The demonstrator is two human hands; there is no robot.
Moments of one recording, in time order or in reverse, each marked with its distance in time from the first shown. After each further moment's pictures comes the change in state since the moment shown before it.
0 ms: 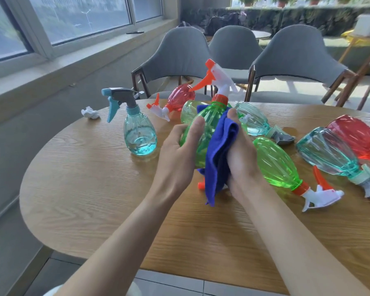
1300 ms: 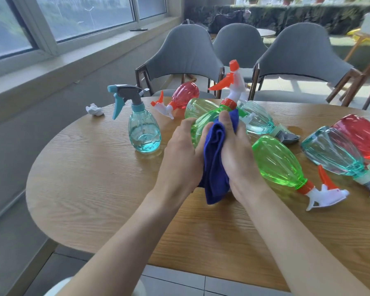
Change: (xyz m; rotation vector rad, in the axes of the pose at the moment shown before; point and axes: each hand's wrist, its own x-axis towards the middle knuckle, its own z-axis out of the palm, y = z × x) left_hand -0.004 -0.007 -0.001 0.381 0.040 0.143; right_hand -0.009 -0.002 0.010 -0.202 0.083 -0.055
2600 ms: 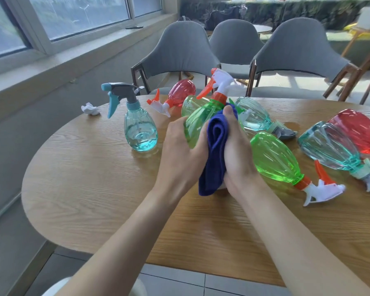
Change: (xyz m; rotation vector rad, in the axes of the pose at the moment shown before) left_hand 0.002 0.002 0.007 -0.068 0.080 -0.019; right_hand -0.001 -0.003 -0.003 0.290 -0.095 0.028
